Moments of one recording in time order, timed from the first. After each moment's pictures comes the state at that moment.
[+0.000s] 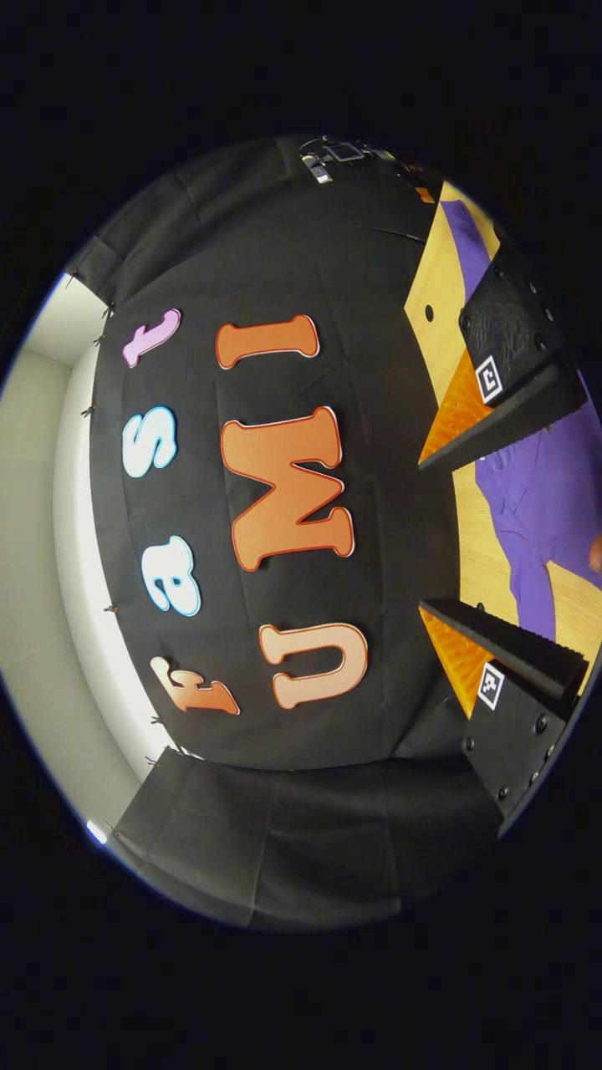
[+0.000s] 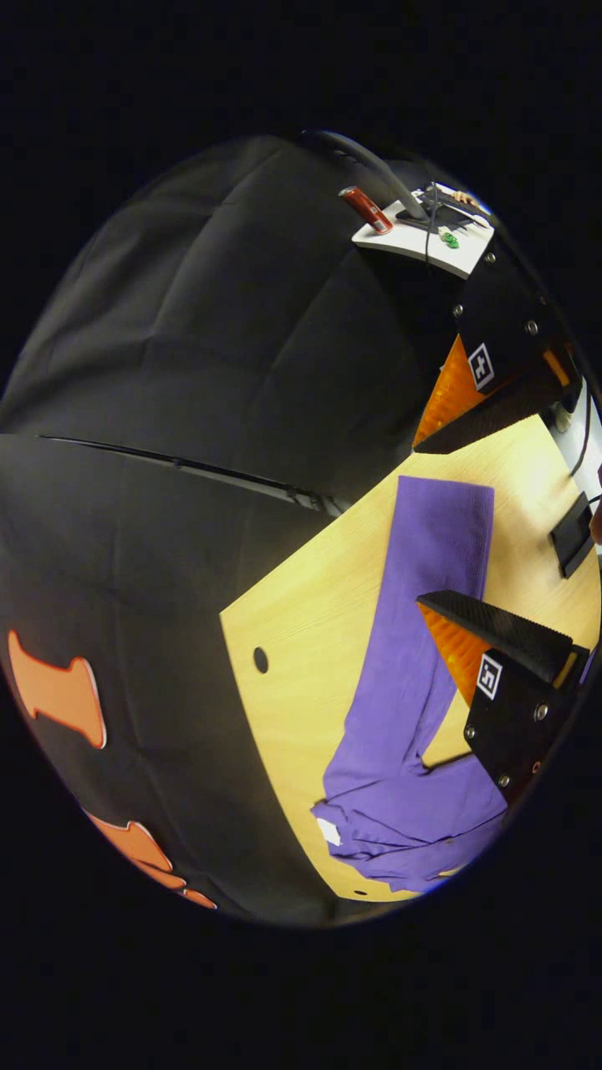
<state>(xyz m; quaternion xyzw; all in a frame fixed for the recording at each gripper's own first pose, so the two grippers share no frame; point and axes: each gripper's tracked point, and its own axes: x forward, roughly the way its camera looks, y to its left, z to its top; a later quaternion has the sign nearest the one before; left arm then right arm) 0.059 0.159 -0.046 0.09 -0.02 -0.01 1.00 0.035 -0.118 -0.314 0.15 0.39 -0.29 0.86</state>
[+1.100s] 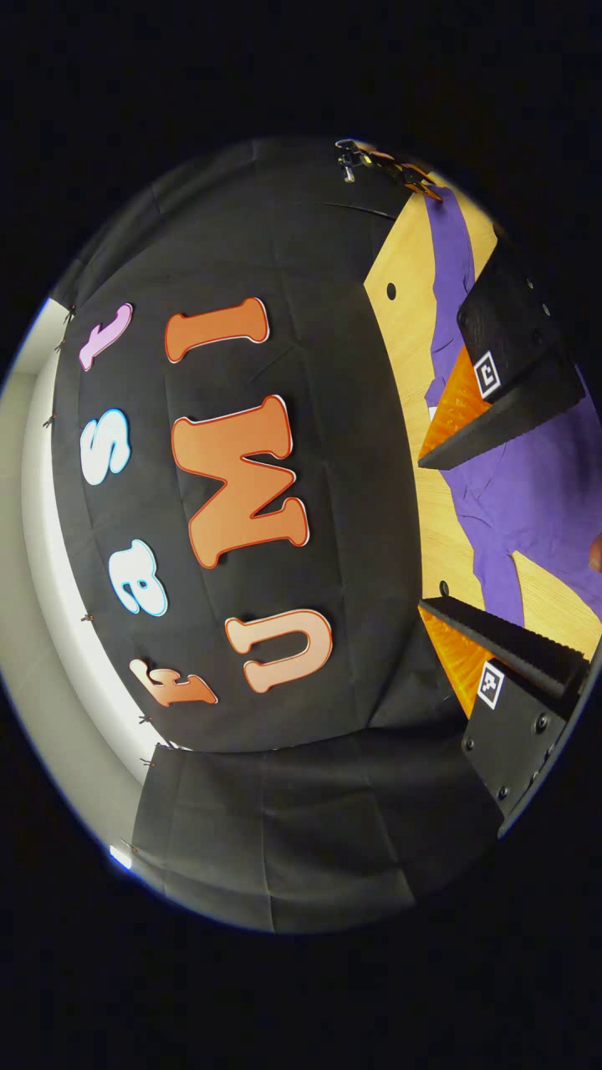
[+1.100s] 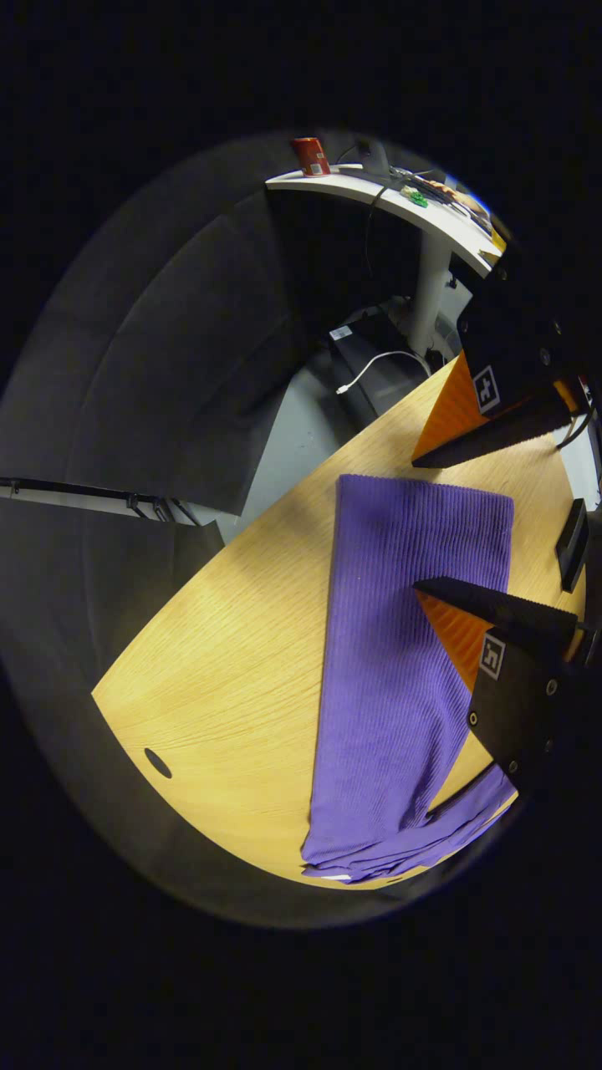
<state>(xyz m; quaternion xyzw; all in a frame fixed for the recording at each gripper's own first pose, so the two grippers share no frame) 0.043 0.133 -0.089 0.11 0.06 0.05 0.99 0.041 -0.130 -0.428 0.27 0.60 -0.23 0.72</state>
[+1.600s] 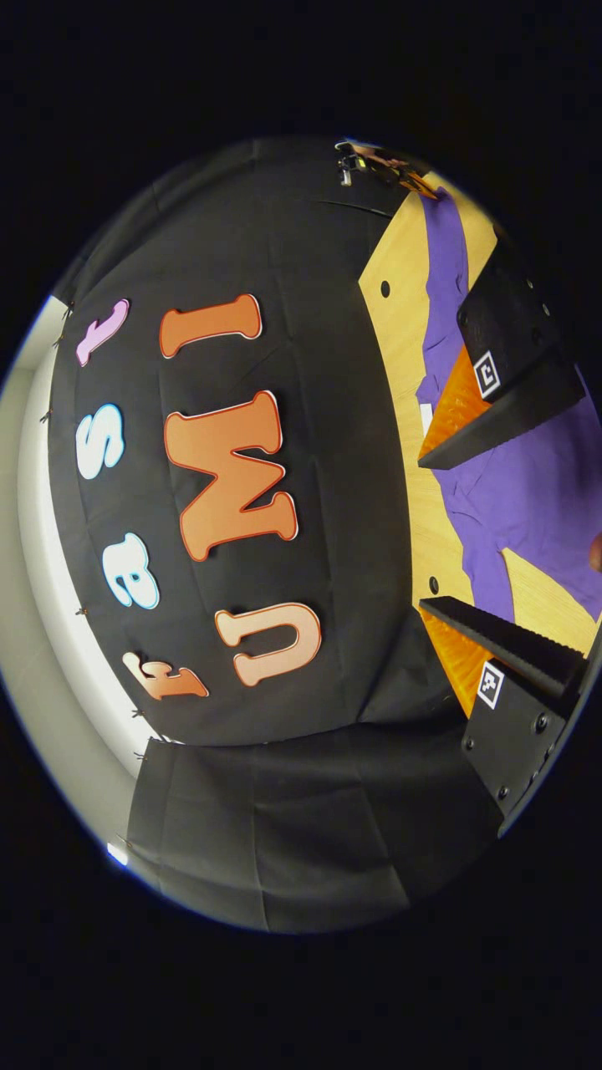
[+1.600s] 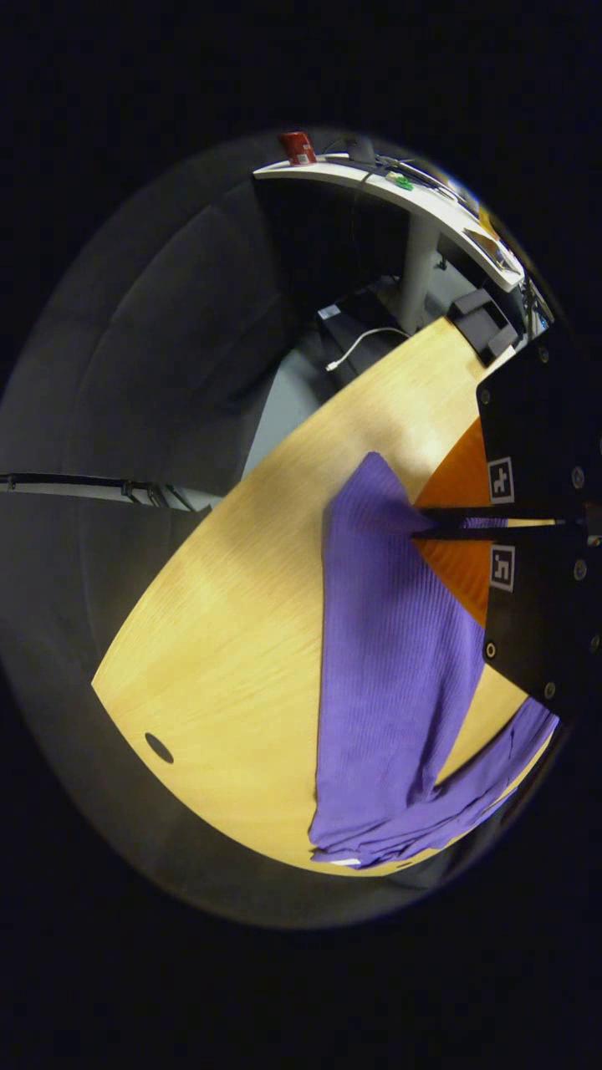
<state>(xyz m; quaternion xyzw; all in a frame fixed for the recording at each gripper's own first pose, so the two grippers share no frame) 0.037 0.151 -0.095 0.11 0.07 0.05 0.99 0.071 -0.101 -0.404 0.30 0.56 -0.21 0.74</state>
